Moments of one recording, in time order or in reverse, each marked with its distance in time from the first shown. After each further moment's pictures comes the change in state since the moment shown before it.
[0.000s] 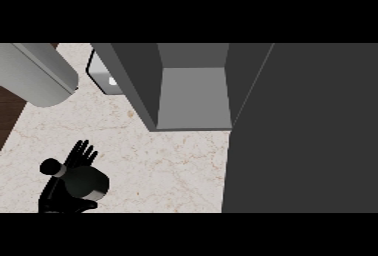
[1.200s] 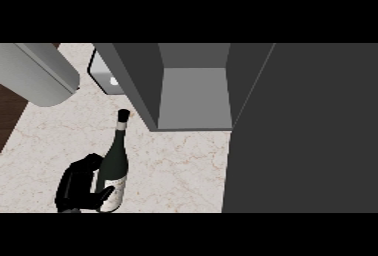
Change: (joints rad) left arm 0.018 -0.109 -0.036 -0.089 -0.015 0.179 -0.166; right arm 0.012 -0.006 -0.020 0.003 -0.004 0.015 -0.006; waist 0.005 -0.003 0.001
